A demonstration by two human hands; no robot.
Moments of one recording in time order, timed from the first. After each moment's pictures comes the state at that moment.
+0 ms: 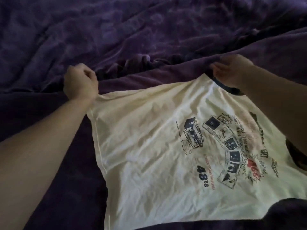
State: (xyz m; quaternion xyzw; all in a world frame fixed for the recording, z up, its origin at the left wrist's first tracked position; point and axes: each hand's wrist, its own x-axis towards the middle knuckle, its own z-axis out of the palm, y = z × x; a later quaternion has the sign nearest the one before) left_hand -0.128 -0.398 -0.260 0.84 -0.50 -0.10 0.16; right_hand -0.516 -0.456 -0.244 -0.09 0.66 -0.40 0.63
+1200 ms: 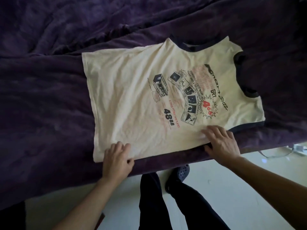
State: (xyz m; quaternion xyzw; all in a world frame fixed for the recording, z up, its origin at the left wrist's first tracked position) left_hand -0.262 0.036 -0.237 0.67 -0.72 -0.15 -0.08; right_hand -0.630 0.008 -0.257 -0.75 0.63 0.07 0.16
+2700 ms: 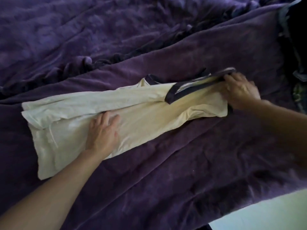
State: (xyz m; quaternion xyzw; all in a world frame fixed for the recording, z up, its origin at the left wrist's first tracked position) left_hand -0.313 -0.265 -0.288 0.60 -0.78 -0.14 -0.06; right_hand -0.747 -0.331 -0.238 -0.67 0.73 0.07 0.11
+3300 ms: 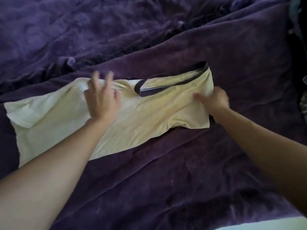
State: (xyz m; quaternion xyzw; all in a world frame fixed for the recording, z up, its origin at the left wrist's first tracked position) left_hand -0.425 -0.359 -0.273 0.75 -0.65 -0.07 0.06; right_hand -0.742 -0.348 -0.285 -0.36 0.85 -0.11 0.37
